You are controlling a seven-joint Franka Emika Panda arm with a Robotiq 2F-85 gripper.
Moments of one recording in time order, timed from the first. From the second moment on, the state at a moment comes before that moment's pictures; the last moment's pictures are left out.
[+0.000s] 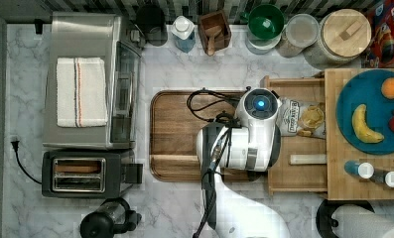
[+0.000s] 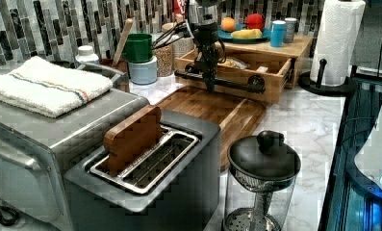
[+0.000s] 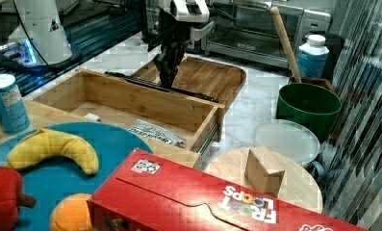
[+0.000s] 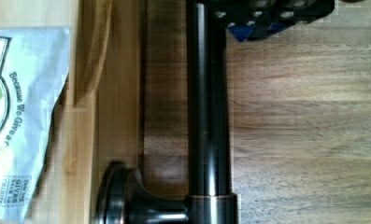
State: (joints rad) arm -0.17 0.25 -0.01 -2.22 -0.09 0.77 -0.91
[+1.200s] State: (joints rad) arm -0.33 0.33 -0.06 -2.11 -0.05 0.81 -1.35
